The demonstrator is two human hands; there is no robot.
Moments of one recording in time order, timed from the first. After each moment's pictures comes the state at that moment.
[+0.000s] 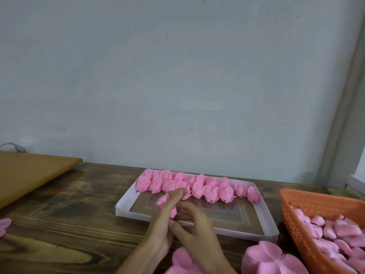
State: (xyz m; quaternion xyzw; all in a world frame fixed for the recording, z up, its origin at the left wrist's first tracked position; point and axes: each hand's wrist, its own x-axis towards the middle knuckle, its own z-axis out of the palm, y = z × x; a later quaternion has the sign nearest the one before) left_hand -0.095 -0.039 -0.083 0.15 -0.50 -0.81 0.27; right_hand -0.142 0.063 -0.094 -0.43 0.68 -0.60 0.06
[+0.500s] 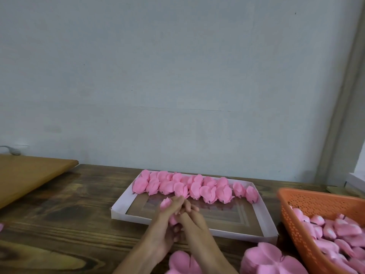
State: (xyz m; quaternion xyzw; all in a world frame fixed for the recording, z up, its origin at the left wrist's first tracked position) left_hand -0.096 -0.045 -0.085 0.07 -0.56 -0.81 0.16; right_hand -0.136 0.055 -0.080 -0.26 0.62 -0.70 0.24
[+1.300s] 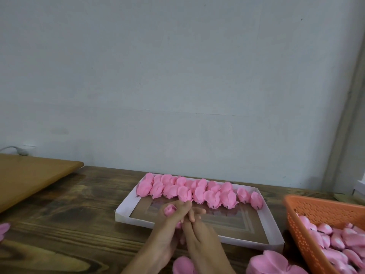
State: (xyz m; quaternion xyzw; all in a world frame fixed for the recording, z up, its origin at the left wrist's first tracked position) left_hand -0.103 -0.049 -0.092 0.02 -0.57 -0.78 0.24; right_hand -0.143 0.068 -0.088 -0.38 0.82 -0.43 0.05
